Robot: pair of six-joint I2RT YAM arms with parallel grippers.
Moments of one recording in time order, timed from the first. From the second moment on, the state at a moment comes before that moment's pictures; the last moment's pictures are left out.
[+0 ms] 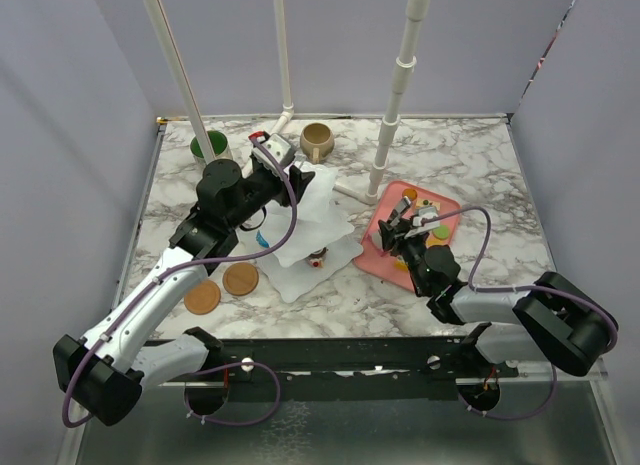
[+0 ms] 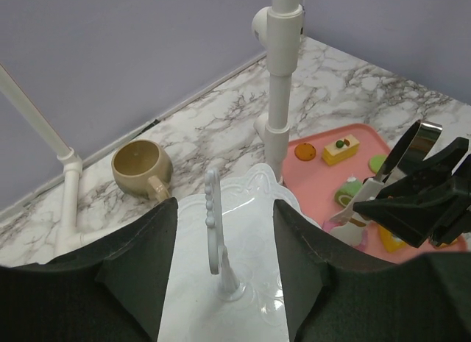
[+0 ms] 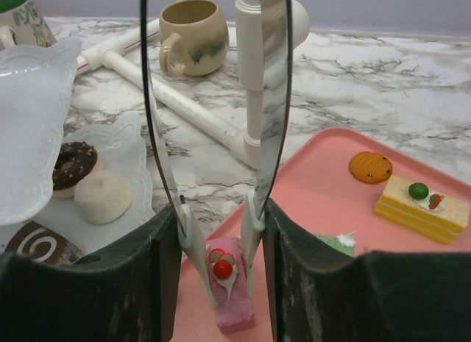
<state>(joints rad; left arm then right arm) -0.56 1.06 1.01 0.03 0.19 0.08 0.72 1.31 0.21 1.13 0.41 0.06</state>
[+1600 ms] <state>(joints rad) -0.56 1.05 1.01 0.00 0.19 0.10 0.82 1.44 0.33 1.21 0.23 0.22</state>
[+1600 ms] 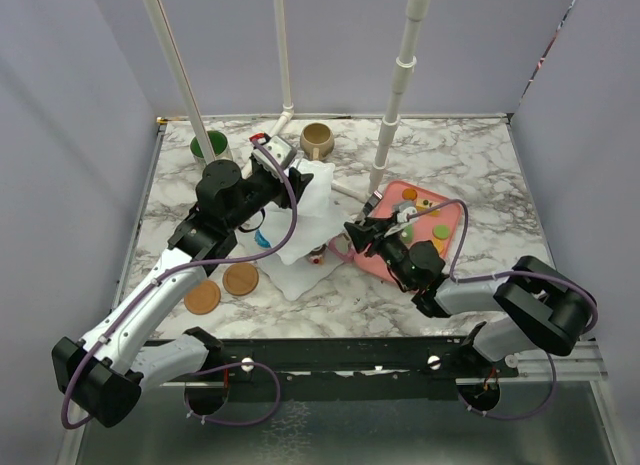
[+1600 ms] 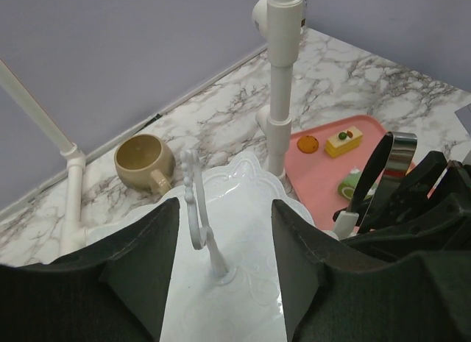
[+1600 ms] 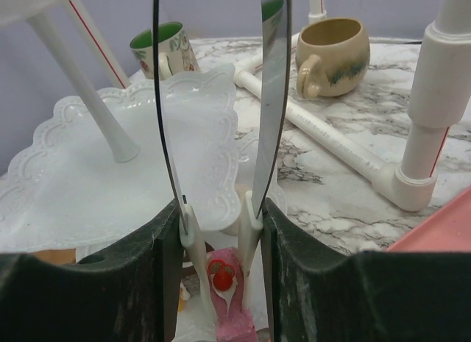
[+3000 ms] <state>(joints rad) -0.56 1.01 1.01 -0.05 0.21 0.14 0.91 1.37 0.24 1.36 0.30 0.09</state>
